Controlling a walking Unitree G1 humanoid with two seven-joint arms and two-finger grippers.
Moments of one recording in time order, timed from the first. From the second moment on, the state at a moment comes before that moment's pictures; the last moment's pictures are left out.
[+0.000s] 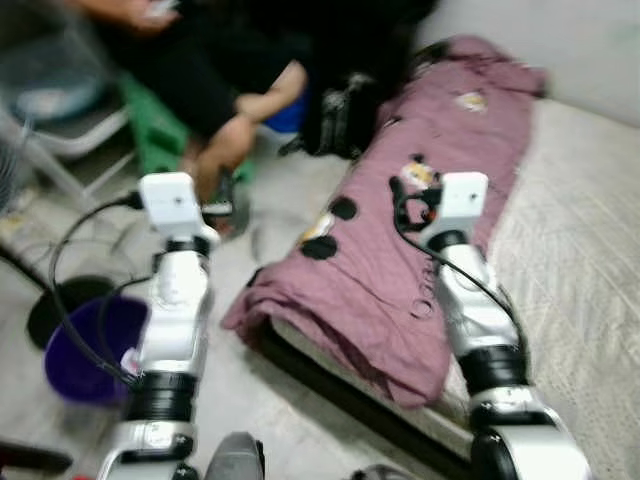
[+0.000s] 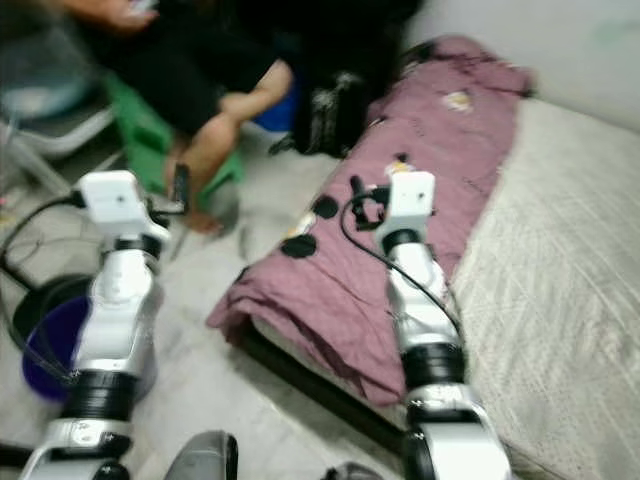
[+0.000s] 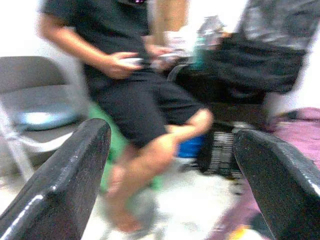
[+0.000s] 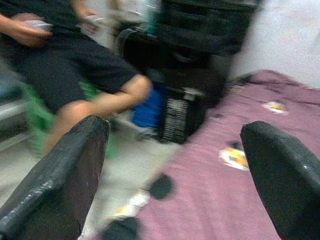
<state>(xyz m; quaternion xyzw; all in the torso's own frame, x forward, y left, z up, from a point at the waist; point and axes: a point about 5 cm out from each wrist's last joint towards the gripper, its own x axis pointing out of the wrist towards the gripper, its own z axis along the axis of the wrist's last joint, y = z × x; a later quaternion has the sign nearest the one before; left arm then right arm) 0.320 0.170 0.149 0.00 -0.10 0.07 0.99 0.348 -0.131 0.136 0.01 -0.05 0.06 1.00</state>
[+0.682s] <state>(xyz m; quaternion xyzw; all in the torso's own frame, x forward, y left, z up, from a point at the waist) 0.321 0.155 0.150 -0.01 -0.11 0.04 0.99 0.346 -0.143 0.132 0.00 -0.05 0.06 1.00</state>
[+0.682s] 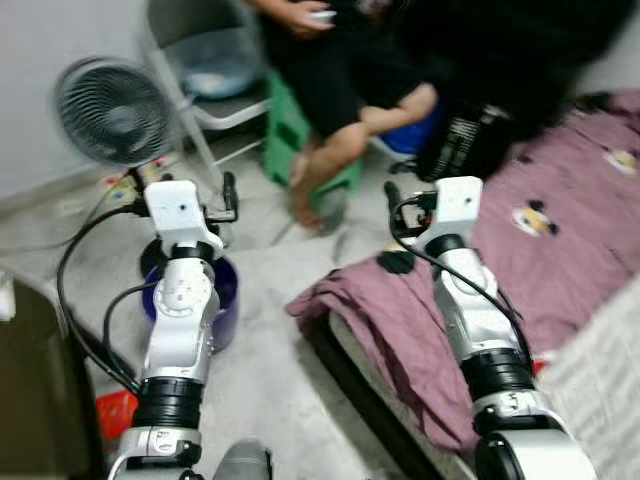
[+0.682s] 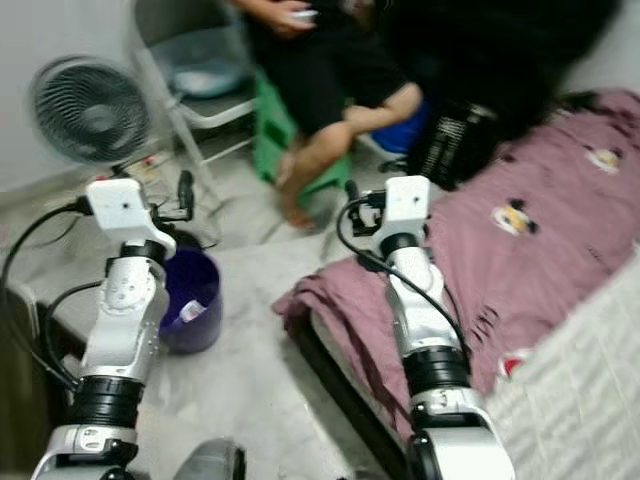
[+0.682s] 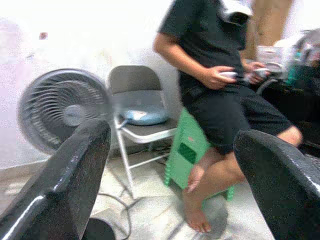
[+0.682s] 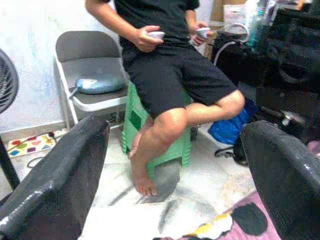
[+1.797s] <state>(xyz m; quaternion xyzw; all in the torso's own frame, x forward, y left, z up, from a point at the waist) 0.316 0.153 0.150 -0.03 -0.12 0.00 0.99 0.346 -0.136 0.132 0.00 -0.05 0.07 1.00</state>
